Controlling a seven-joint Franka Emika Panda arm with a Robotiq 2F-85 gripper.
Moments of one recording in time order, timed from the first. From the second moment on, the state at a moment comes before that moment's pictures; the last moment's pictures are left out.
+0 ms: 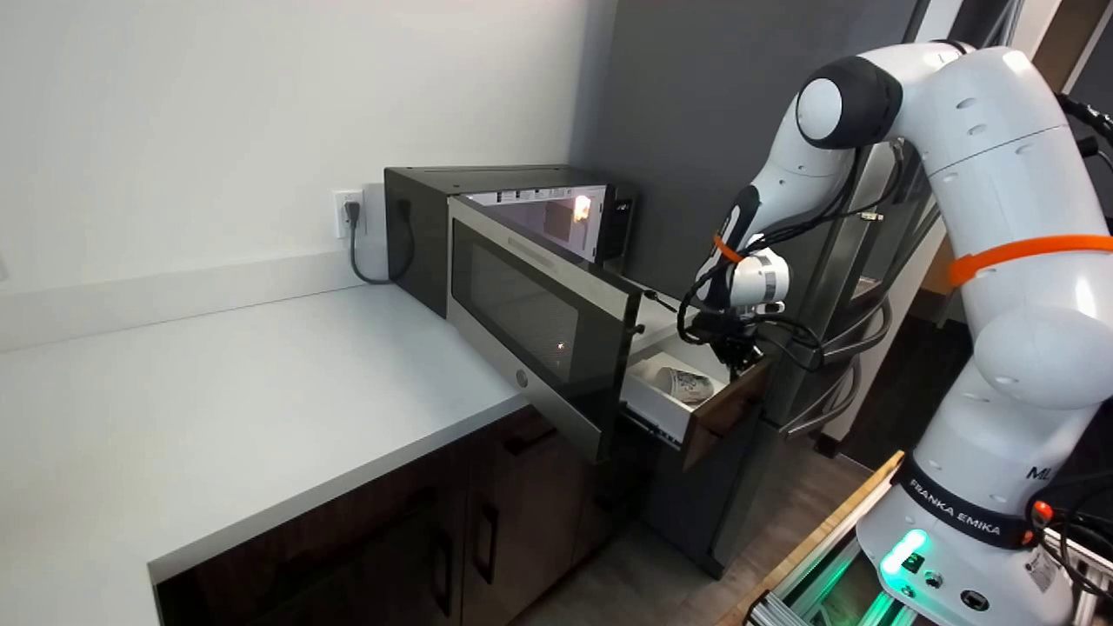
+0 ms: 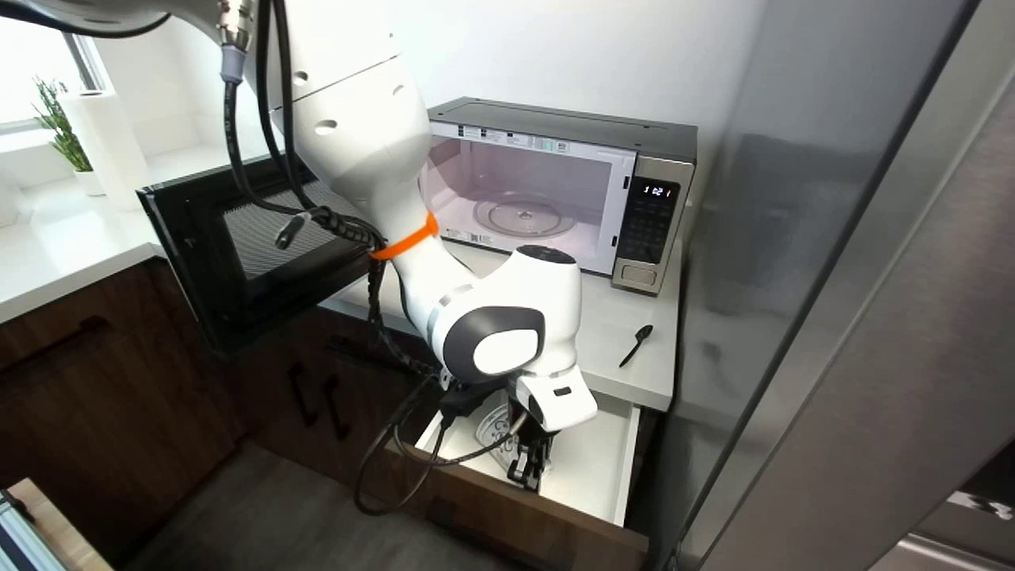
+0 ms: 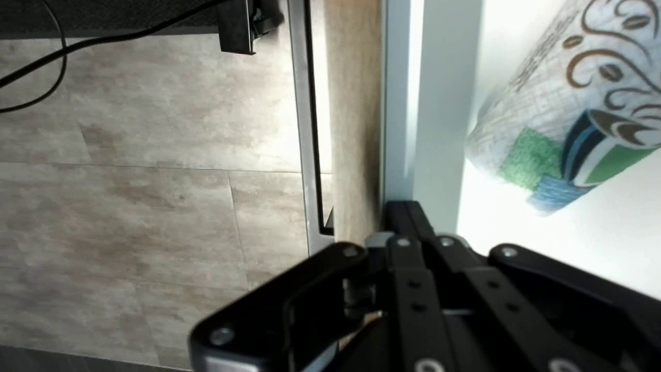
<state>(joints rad) 0.03 0.63 -0.46 -2.23 0.20 2.70 0.90</state>
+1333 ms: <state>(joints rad) 0.05 0.49 -0.43 -2.29 0.08 2.87 0.75</state>
